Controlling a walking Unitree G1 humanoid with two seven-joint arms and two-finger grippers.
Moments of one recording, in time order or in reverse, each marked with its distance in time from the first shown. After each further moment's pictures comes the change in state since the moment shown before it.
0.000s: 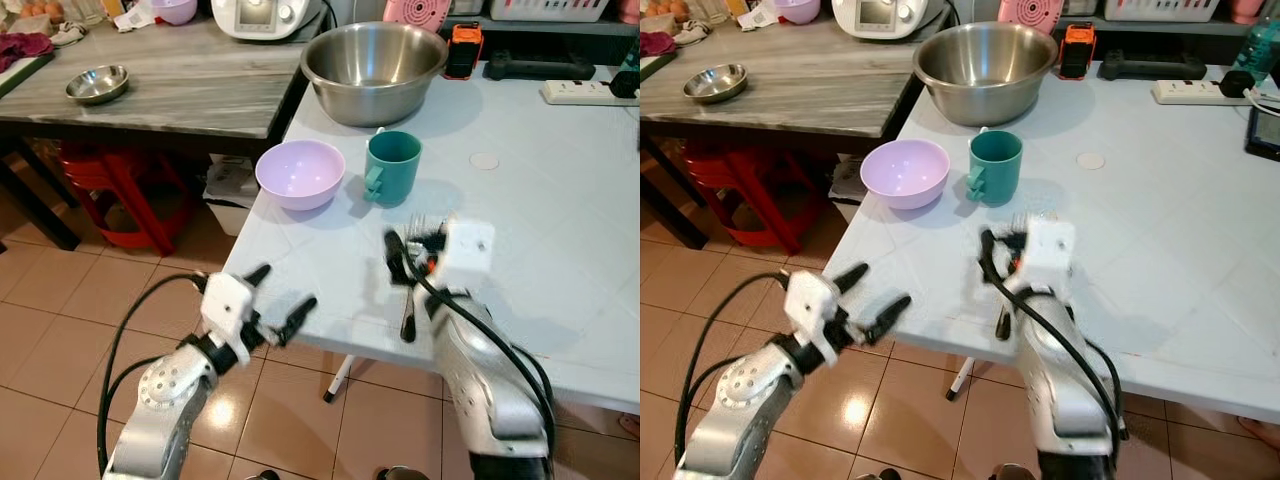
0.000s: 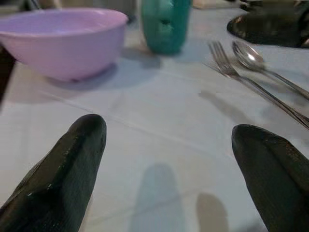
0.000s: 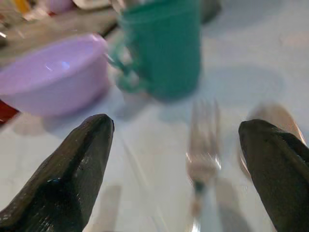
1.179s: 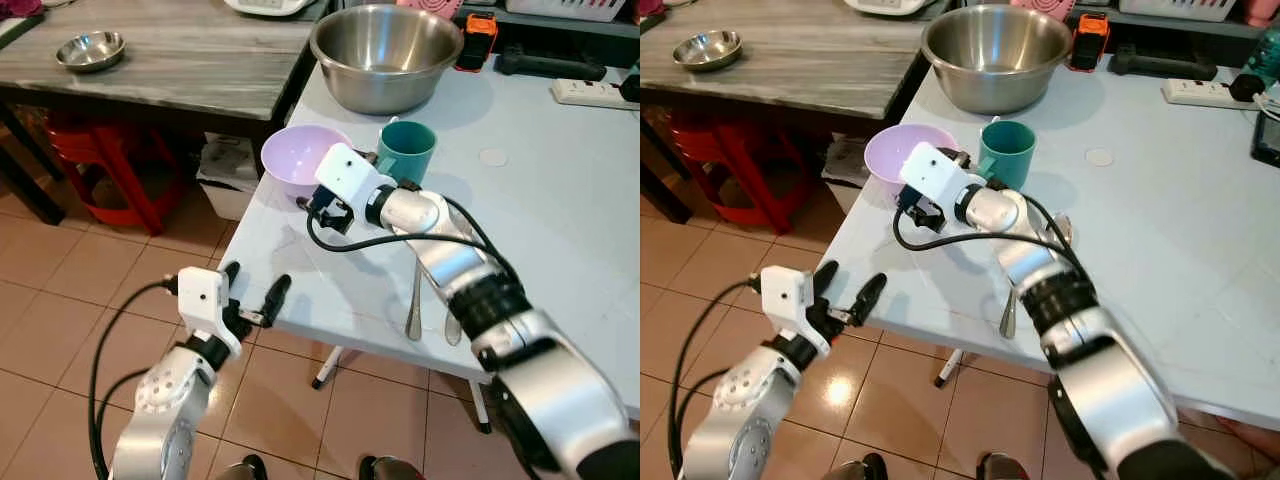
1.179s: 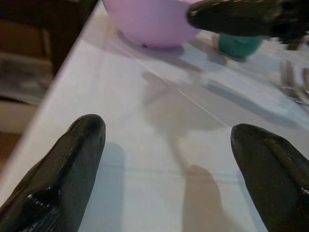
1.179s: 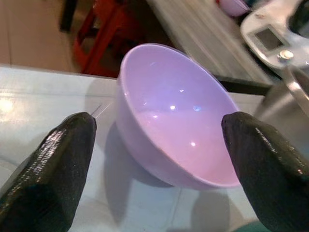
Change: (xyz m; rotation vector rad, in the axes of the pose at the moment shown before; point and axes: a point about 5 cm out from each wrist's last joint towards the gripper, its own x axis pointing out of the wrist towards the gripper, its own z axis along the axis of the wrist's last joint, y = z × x) left arm -0.012 -0.003 -0.003 -0.223 0.007 0.187; right arm 0.096 0.055 0.043 -0.917 -0.031 0.684
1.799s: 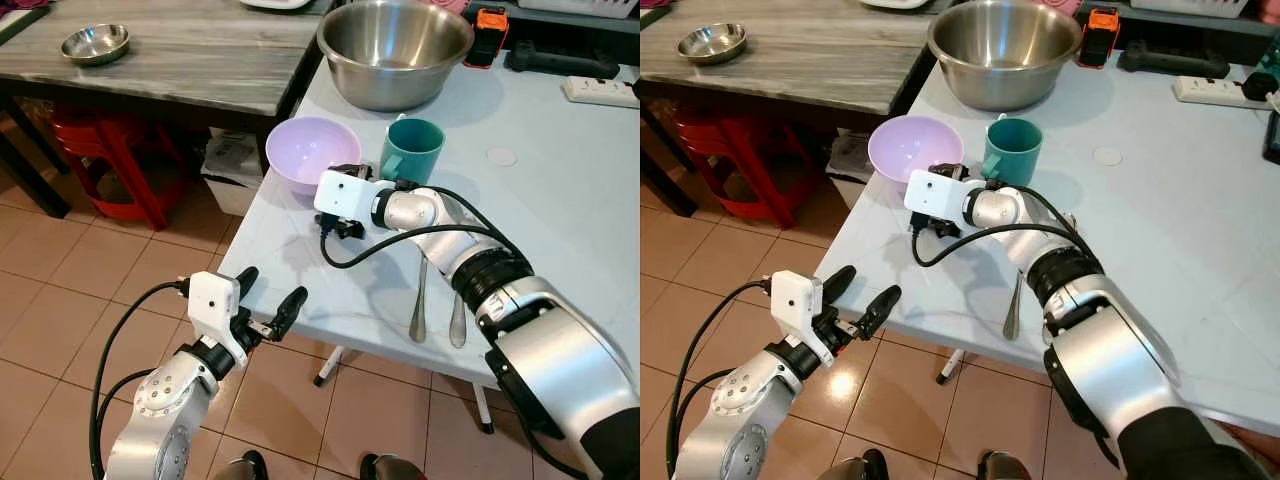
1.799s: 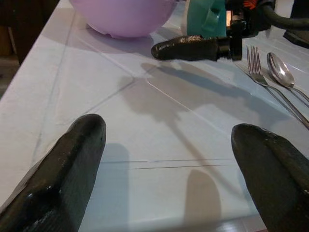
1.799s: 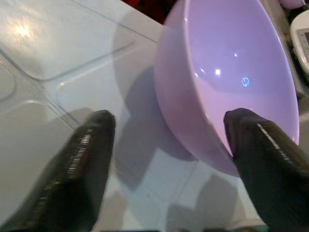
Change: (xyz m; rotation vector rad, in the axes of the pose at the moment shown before) left arm -0.003 -0.009 0.002 0.047 0.023 -0.128; right arm 0.002 -0.004 -0.022 -0.244 0.120 0.094
